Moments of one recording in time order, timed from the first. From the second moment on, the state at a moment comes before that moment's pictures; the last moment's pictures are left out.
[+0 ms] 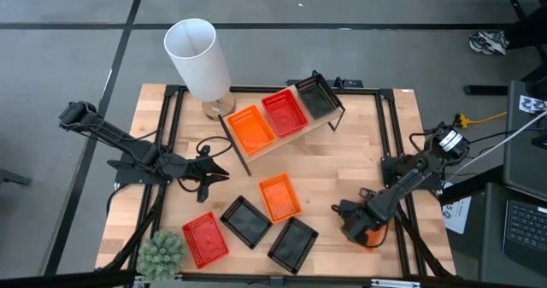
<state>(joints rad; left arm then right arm) -0.41 0.78 0.35 0.02 -0.41 -0.39 0.73 1.66 0.82 -0.78 0.04 1.04</state>
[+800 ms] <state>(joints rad) -0.41 0.78 0.35 0.02 -0.43 -0.39 0.50 1.58 0.99 -0.59 0.48 0.36</state>
